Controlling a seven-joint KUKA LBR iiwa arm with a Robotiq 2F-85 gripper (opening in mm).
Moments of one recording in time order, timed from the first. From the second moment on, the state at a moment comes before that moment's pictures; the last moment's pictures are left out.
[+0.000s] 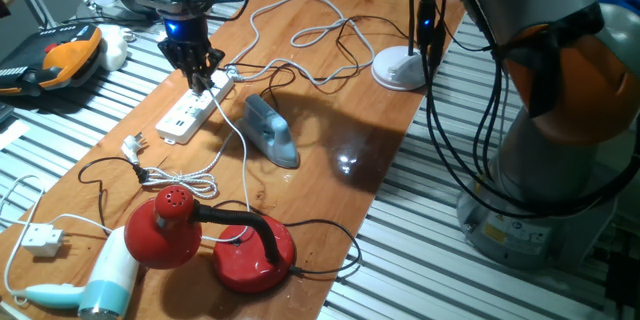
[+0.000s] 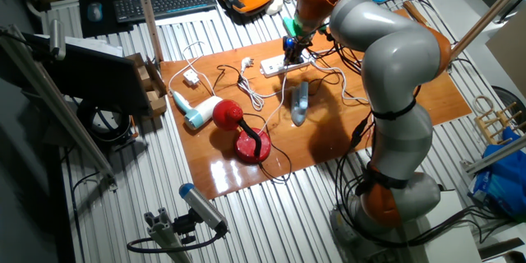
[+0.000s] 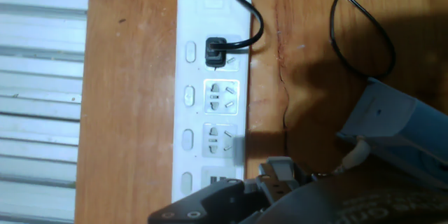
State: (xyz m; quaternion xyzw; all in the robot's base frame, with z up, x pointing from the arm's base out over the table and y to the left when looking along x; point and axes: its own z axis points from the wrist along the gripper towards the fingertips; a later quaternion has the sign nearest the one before) arm 0.645 0.055 0.141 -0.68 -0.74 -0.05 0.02
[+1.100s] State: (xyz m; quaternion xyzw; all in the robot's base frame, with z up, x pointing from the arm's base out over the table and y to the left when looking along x) arm 0.678 0.025 0.127 -0.68 -0.73 -0.06 0.03
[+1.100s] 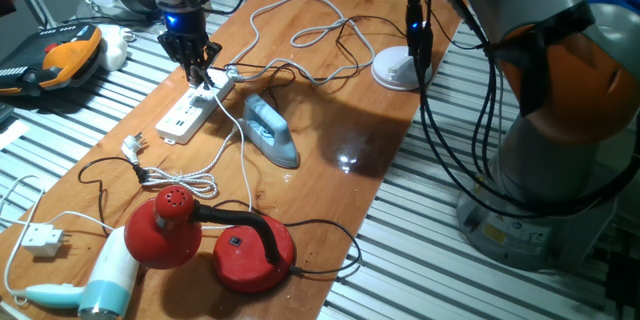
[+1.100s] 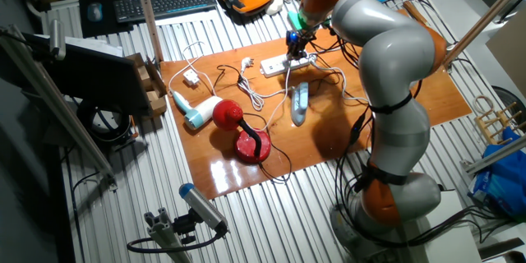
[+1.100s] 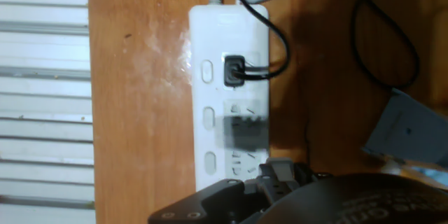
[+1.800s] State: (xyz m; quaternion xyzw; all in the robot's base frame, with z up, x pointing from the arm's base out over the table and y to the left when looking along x) arm 0.689 0.016 0.115 -0.68 -0.73 -0.05 0.04
